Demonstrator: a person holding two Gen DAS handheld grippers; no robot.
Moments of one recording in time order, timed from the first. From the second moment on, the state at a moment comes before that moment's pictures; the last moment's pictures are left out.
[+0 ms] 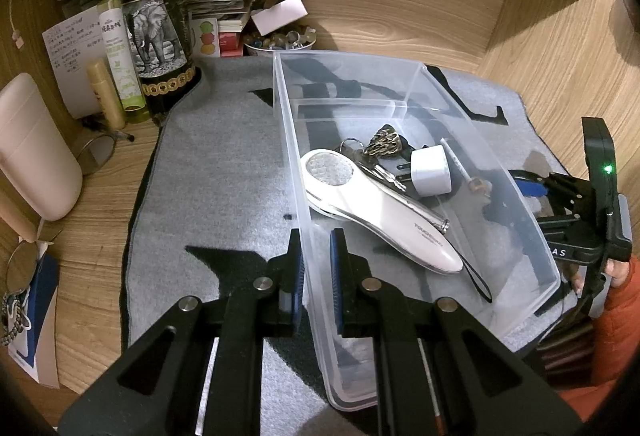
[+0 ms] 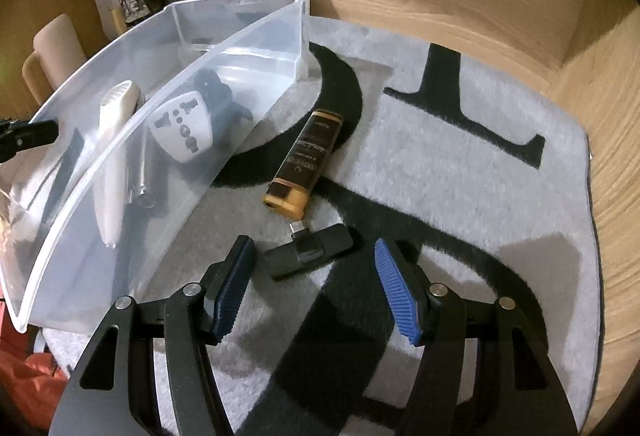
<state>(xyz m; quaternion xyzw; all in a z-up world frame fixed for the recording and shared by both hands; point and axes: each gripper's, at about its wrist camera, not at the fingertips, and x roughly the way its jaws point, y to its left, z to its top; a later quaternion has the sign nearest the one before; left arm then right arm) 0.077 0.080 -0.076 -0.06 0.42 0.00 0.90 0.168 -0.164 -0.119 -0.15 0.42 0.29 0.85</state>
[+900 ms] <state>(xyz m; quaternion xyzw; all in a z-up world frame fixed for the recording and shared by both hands) 0.076 0.079 -0.076 -0.06 0.42 0.00 0.90 0.151 -0.161 -0.054 -0.15 0.33 0.29 0.89</state>
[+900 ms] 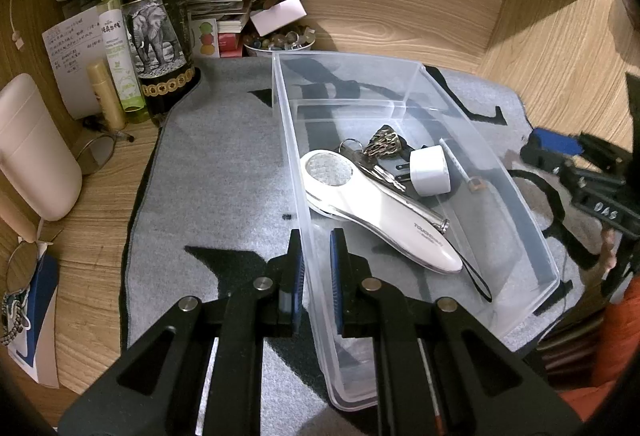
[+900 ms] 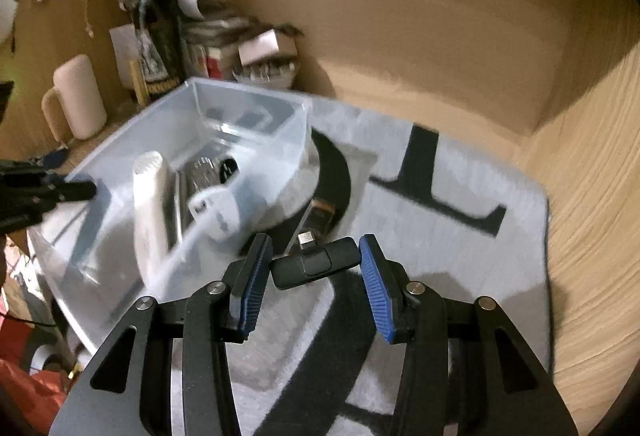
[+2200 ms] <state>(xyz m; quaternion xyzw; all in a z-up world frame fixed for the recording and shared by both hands) 0.077 0.080 -0.077 -0.07 0.42 -0.02 0.91 0.152 -0.038 -0.045 -0.22 0.31 0.40 0.83</state>
